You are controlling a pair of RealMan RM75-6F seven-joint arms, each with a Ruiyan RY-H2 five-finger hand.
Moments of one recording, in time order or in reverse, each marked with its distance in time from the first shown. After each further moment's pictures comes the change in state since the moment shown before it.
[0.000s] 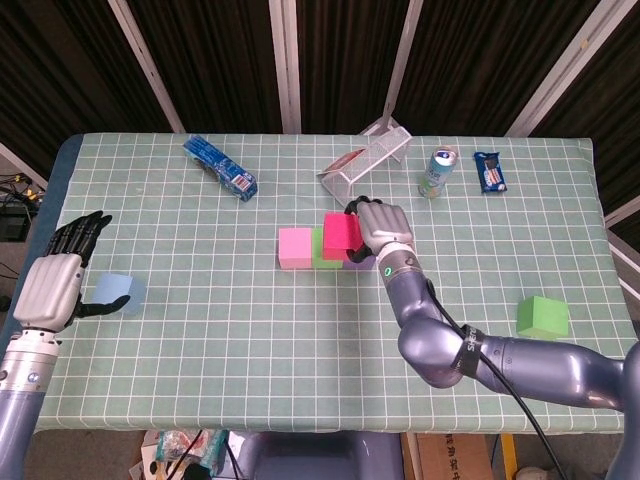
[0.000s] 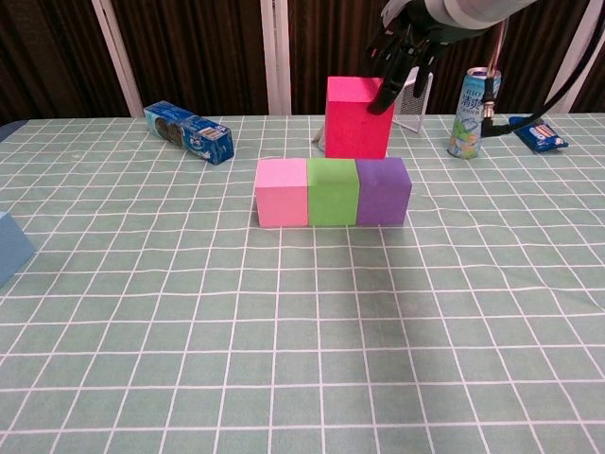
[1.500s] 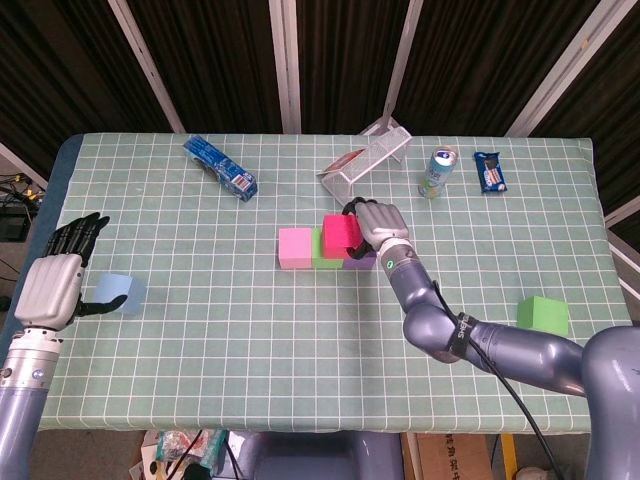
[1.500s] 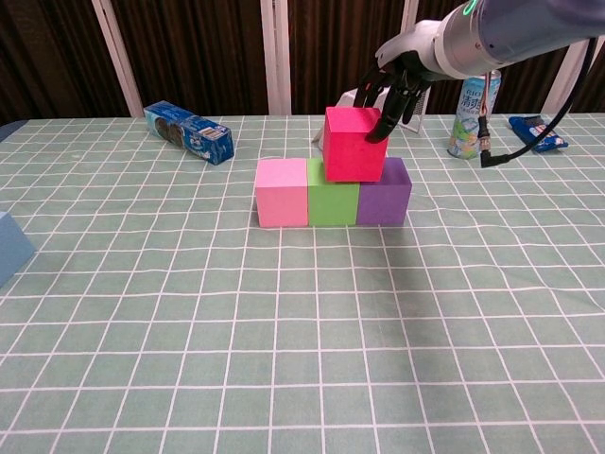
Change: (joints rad) left arm -0.010 -0.032 0.005 0.031 -0.036 0.009 0.051; right arm -0.019 -0.093 -0.148 0.232 -0.212 -0.225 0.183
